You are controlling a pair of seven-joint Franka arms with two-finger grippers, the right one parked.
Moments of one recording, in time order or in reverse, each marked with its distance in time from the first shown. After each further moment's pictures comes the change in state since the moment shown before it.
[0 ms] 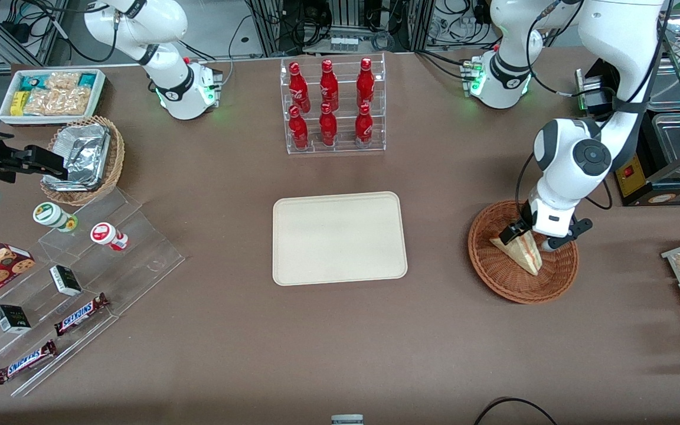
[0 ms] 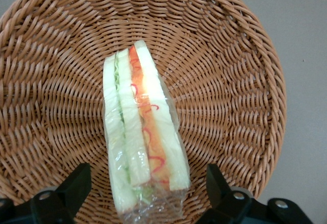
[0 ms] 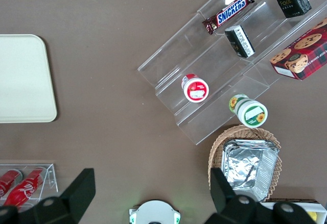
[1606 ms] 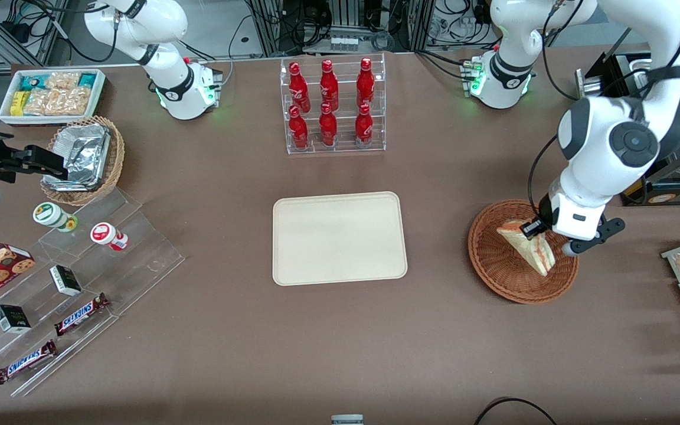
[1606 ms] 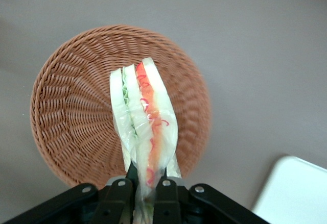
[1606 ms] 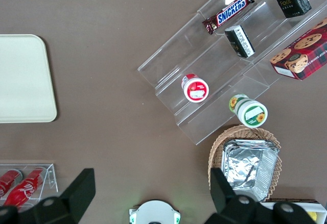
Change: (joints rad) arm 0.001 -0.105 -0.075 0.358 0.002 -0.514 0.004
